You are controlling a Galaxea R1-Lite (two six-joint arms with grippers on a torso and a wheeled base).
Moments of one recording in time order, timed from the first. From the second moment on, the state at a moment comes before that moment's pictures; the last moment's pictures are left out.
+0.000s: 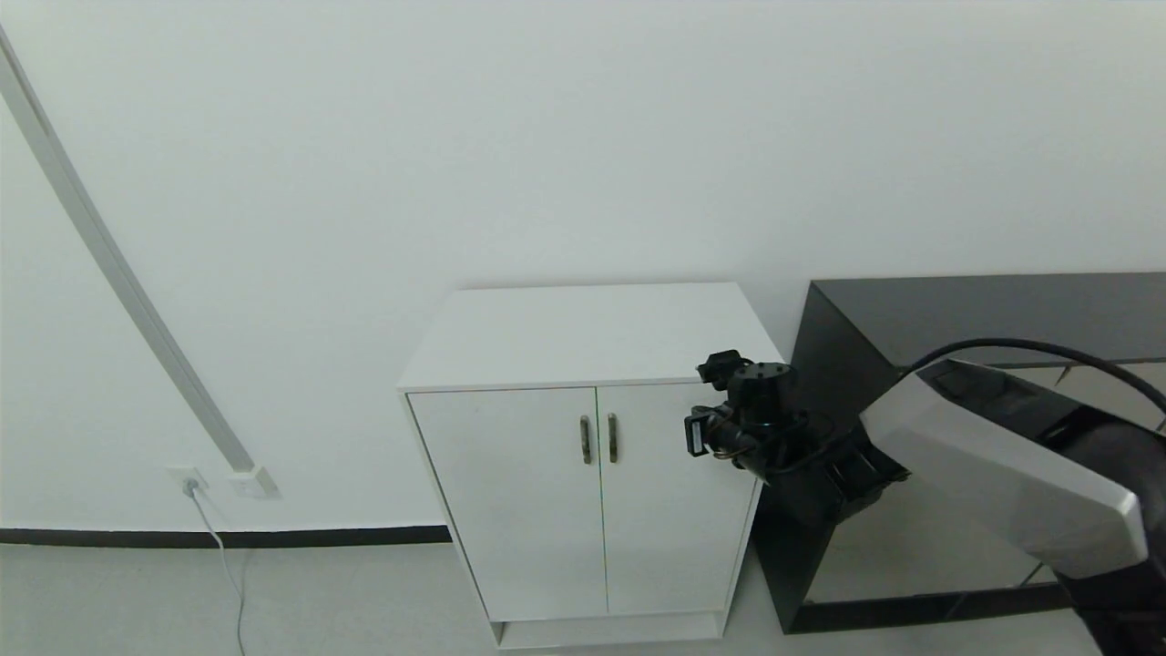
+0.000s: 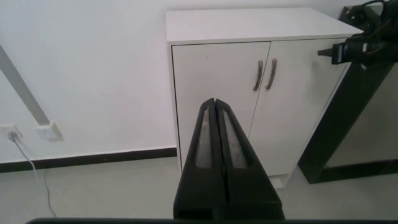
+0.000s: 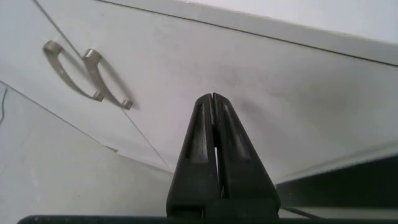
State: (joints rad) left arm 0.00 0.00 0.00 0.00 -0.04 0.00; right arm 0.51 2.43 -1.33 -0.80 -0.16 0.05
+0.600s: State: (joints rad) left arm 0.00 0.00 0.00 0.00 -0.04 0.00; right arm 0.44 1.97 -0.82 -0.87 -0.19 0.04
